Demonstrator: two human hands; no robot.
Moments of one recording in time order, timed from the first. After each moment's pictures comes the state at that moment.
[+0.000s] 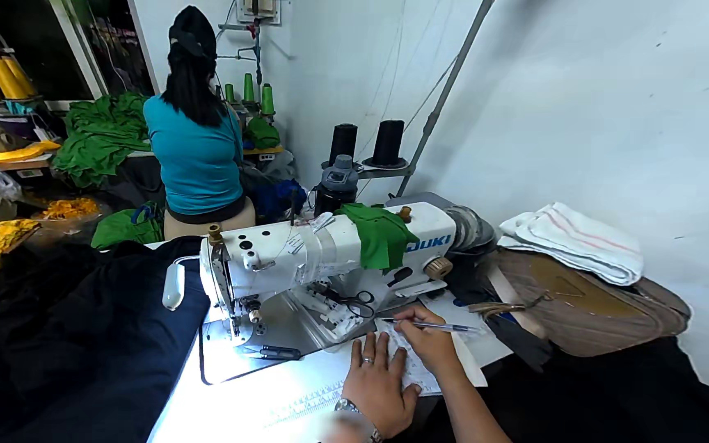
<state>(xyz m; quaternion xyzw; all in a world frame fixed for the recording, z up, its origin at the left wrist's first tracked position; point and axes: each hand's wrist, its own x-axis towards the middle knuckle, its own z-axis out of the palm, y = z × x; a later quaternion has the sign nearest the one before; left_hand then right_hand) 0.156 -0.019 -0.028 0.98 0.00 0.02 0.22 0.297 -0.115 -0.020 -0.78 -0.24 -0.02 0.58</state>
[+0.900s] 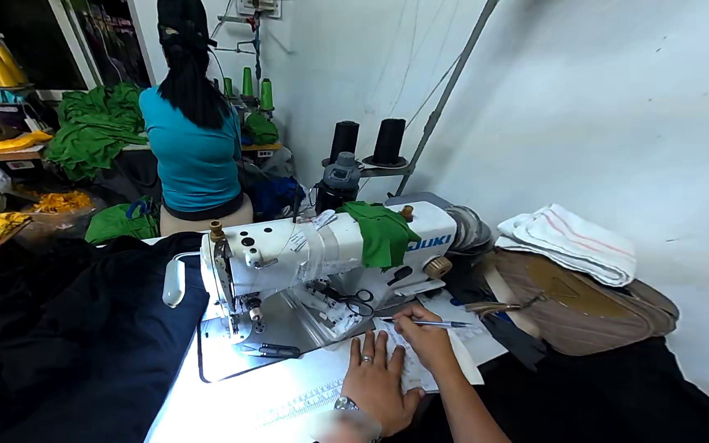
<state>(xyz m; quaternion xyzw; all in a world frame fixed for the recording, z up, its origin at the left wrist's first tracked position) 0.155 -0.019 -0.024 0.98 0.00 0.00 0.22 0.298 -0.114 -0.019 -0.77 -0.22 0.00 0.60</state>
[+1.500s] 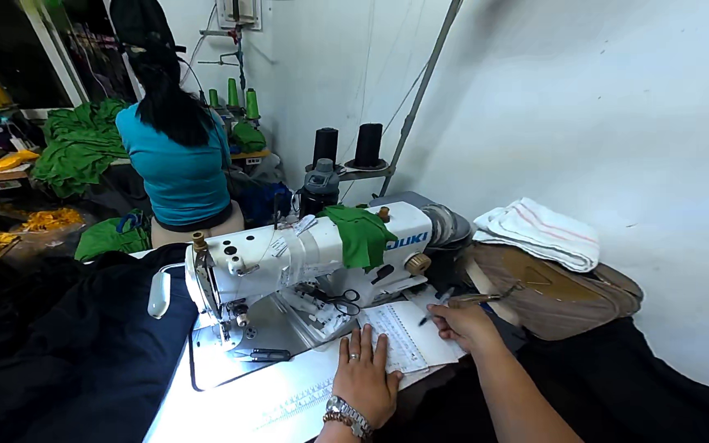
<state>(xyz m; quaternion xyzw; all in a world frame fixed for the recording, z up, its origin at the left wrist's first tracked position) 0.157 -0.021 -0.029 0.98 0.03 0.03 0.19 0.349 -0.174 0.026 -0.83 0.11 0.12 0.53</state>
